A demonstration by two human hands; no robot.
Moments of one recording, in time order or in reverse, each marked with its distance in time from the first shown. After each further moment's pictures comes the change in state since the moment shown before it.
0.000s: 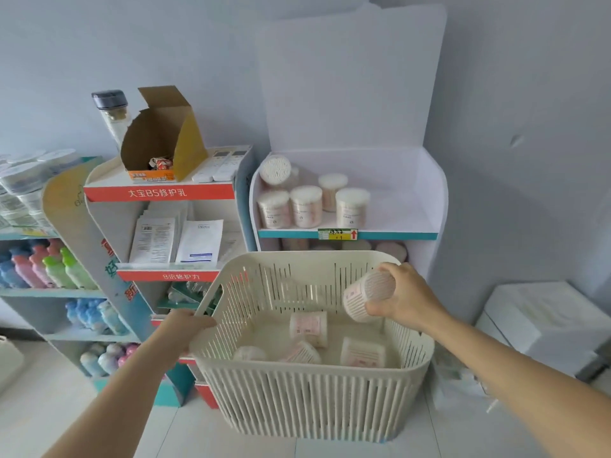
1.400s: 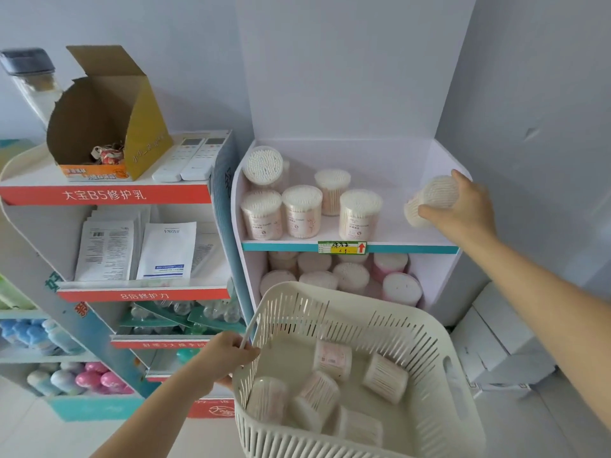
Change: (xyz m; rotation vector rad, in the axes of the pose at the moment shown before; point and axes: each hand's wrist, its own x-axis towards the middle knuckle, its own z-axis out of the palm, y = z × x) left_hand 0.083 0.016 0.079 0.148 -0.373 0.109; right_hand 0.150 0.005 -0.081 -0.065 0.559 0.210
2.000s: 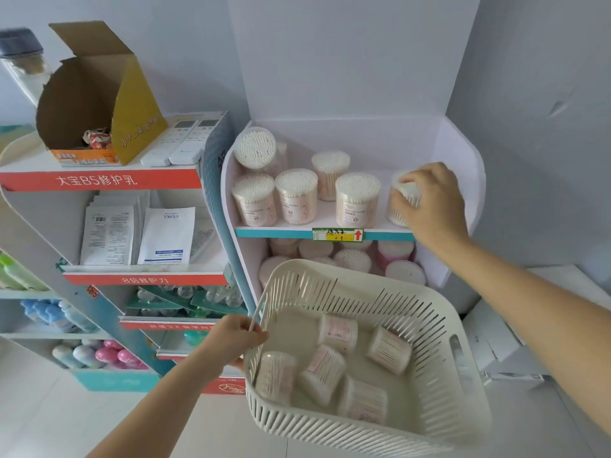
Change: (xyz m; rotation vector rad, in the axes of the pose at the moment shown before) left_hand -0.009 0.025 0.025 -0.034 0.060 0.028; right_hand -0.014 -0.001 0.034 -0.002 0.042 -0.490
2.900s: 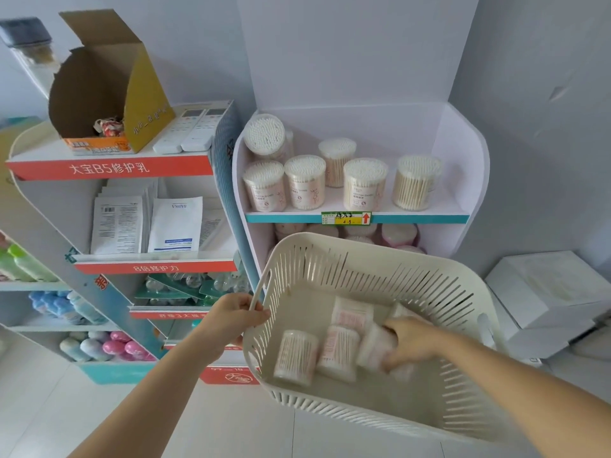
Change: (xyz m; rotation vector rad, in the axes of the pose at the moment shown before) left_hand -0.022 -0.001 -0.024 -0.156 -0.037 0.076; right_hand -0.171 0.014 0.052 0.012 -1.269 0.263
